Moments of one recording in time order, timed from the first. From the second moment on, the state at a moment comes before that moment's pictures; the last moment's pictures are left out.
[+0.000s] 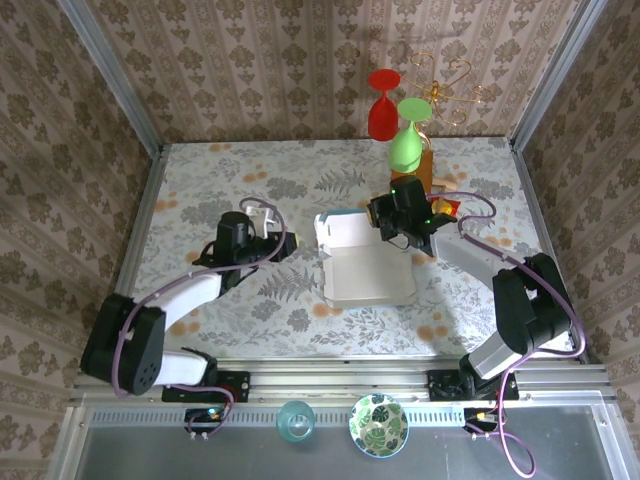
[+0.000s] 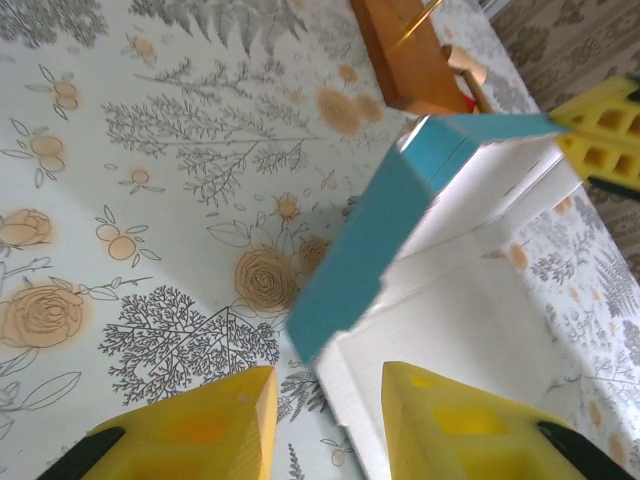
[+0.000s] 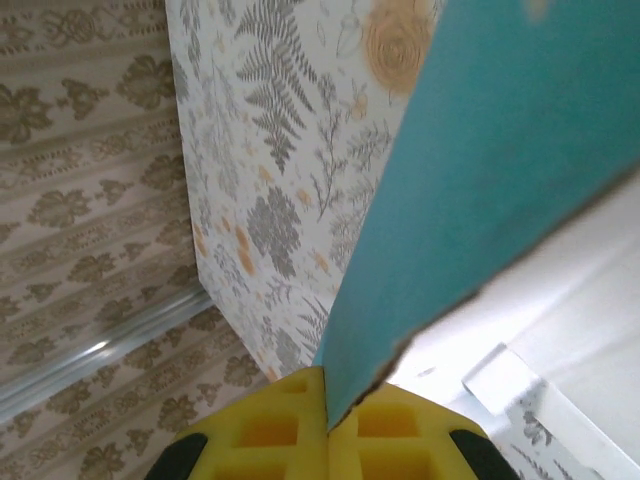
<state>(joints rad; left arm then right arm) -0.43 1.37 0.60 0.23 0.46 -0.44 0.38 1.58 1.00 -0.07 -0.12 1.65</state>
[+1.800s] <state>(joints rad) -0.56 2.12 1.34 0.37 0.58 -0.32 0.05 1.75 0.92 0.54 -0.40 1.56</state>
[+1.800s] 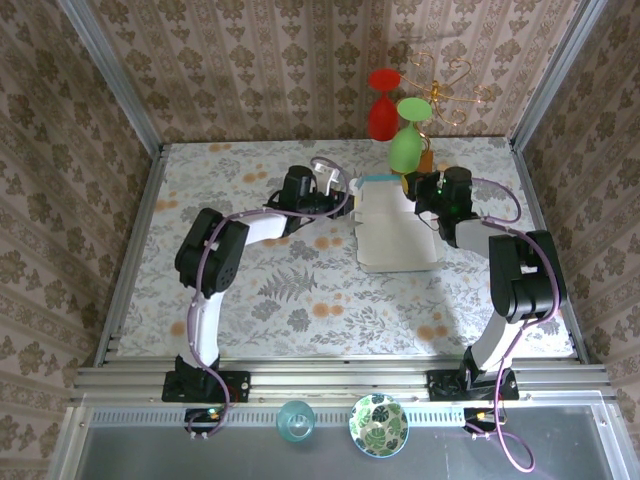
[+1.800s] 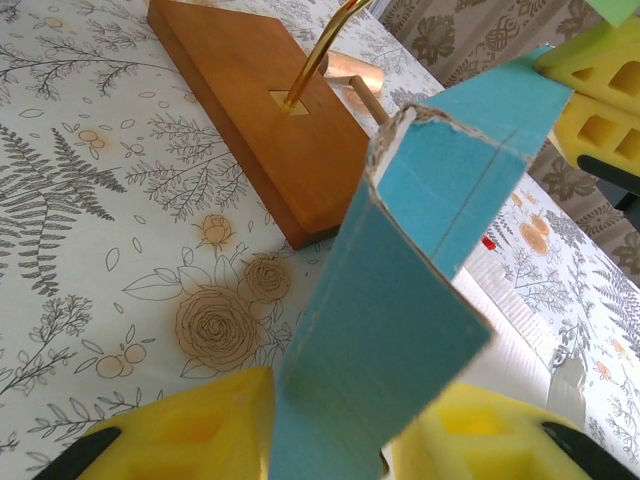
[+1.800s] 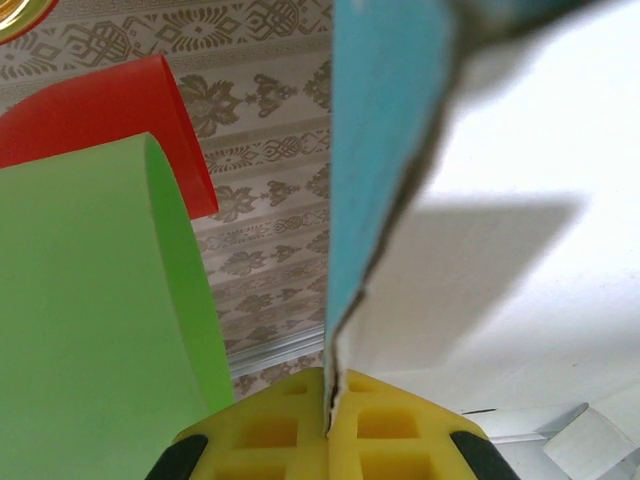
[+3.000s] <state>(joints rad) -0.55 2.11 1.45 0.06 0.53 -0.12 0.02 1.79 0.78 0.82 -0.44 1.57</state>
